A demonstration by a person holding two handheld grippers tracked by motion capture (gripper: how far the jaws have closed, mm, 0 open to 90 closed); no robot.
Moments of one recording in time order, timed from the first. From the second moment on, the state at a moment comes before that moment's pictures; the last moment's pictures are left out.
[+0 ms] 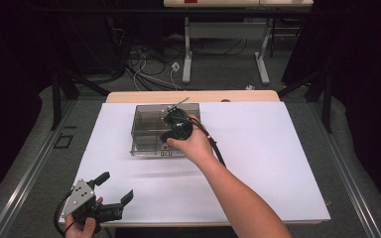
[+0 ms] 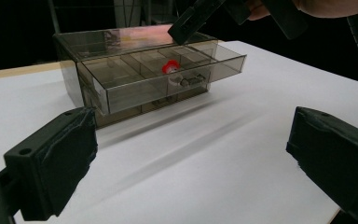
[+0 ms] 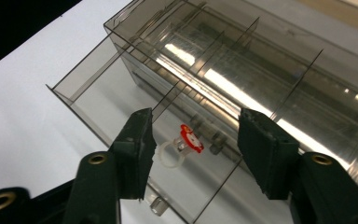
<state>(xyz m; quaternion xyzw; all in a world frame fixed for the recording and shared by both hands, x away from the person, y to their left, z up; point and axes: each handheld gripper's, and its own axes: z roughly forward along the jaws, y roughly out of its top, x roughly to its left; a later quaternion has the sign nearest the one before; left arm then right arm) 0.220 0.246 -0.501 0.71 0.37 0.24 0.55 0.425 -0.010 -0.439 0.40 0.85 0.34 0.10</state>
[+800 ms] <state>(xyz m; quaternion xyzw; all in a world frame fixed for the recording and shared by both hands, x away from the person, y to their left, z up) 0.231 0.237 -0.501 0.71 0.36 0.23 0.56 0.391 -0.041 -0.422 0.32 0.83 0.41 0.17</state>
